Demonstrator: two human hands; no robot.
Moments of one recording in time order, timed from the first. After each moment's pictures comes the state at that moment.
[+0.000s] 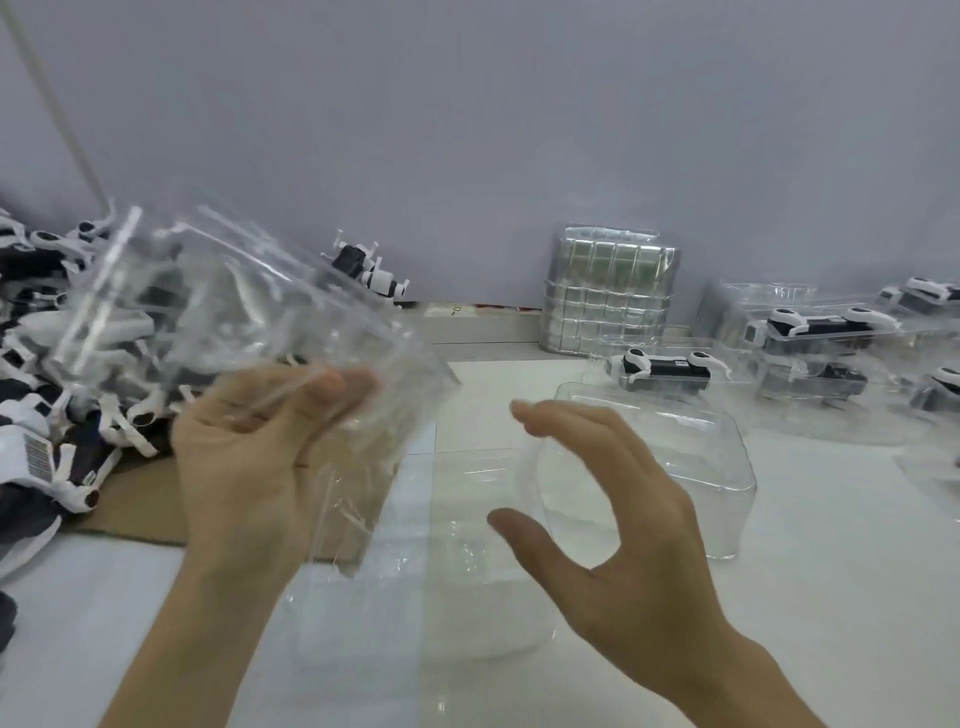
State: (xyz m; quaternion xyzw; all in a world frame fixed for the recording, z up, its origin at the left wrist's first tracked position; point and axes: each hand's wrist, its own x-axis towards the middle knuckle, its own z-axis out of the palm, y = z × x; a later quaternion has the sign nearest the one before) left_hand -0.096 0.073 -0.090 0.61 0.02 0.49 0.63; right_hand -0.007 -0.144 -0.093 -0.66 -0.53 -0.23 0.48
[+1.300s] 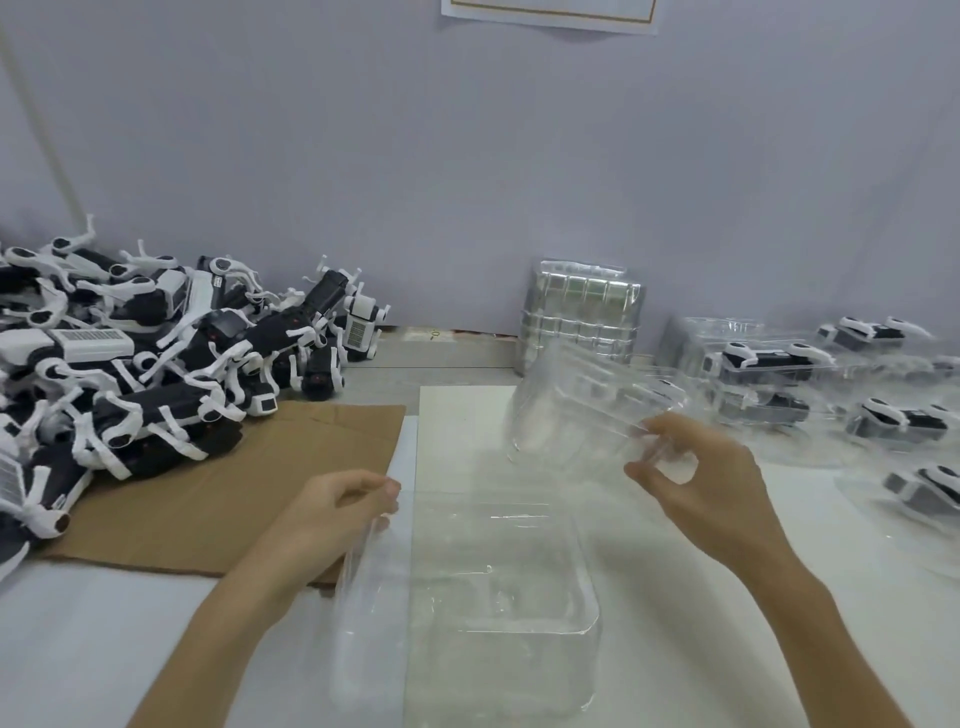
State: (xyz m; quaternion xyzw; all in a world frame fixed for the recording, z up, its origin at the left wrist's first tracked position) left_hand -0.085 0.081 -0.115 0.77 0.26 0.12 0.57; right_hand 0.087 -0.197 -0.092 -0.86 -0.29 -0.15 0.39
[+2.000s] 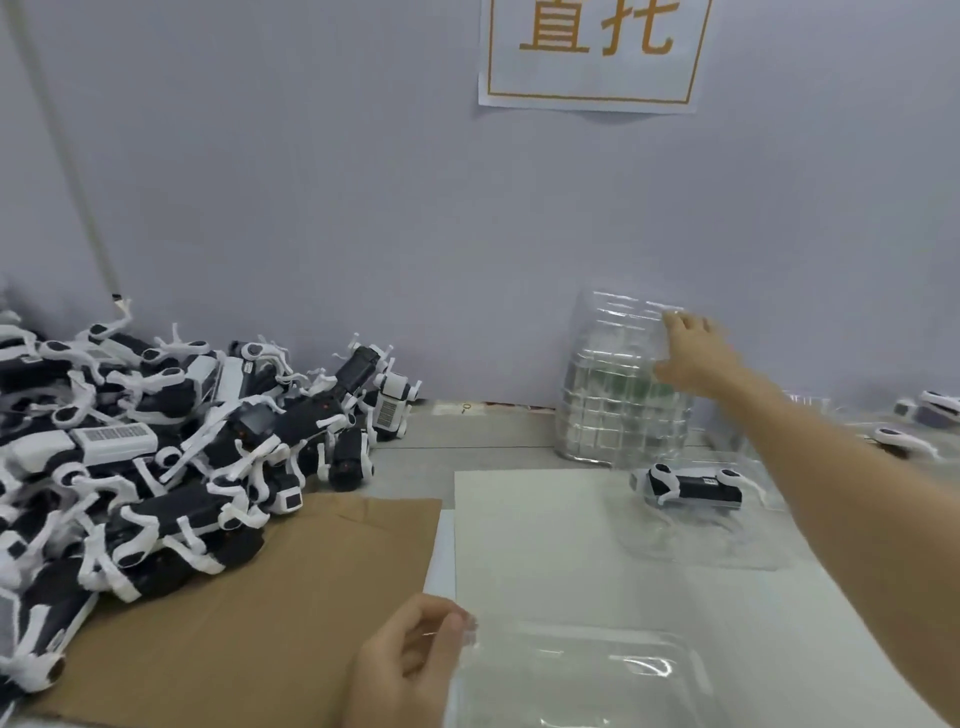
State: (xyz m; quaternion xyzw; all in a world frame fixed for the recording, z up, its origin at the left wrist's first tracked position) left_hand -0.050 0.062 -0.157 0.67 0.21 0.32 0.64; right_hand 0.318 -0.076 0.015 -0.95 -0.23 -0.14 0.15
